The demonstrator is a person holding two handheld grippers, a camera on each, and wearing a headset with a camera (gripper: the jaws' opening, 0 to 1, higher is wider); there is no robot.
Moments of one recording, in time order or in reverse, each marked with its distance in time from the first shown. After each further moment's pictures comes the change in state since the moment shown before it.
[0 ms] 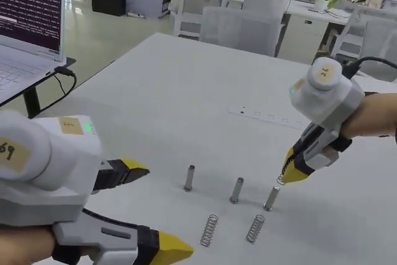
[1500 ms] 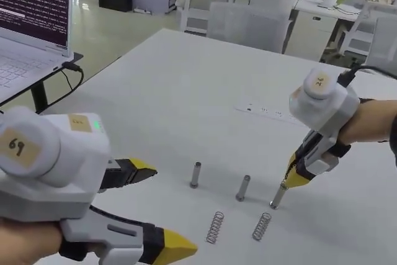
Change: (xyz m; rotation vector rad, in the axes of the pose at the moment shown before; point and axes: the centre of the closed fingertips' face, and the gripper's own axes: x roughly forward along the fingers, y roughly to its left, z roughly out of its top) left arm 0.002 -0.001 -0.004 0.001 0.012 -0.011; right arm 0.020 -0.006 -0.010 0.012 0.041 0.013
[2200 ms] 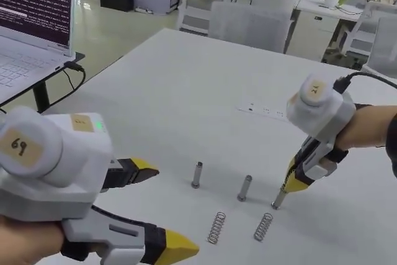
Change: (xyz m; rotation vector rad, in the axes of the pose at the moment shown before) left arm 0.000 0.000 0.001 0.002 0.000 -0.004; right arm 0.010 0.000 -0.002 -0.004 0.024 -0.001
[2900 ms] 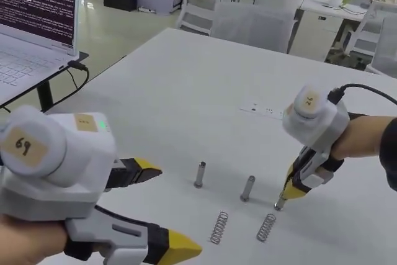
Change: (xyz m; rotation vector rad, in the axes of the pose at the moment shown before) left arm 0.000 0.000 0.000 0.000 0.000 0.000; right arm 0.021 -0.007 -0.005 -0.003 0.024 -0.008
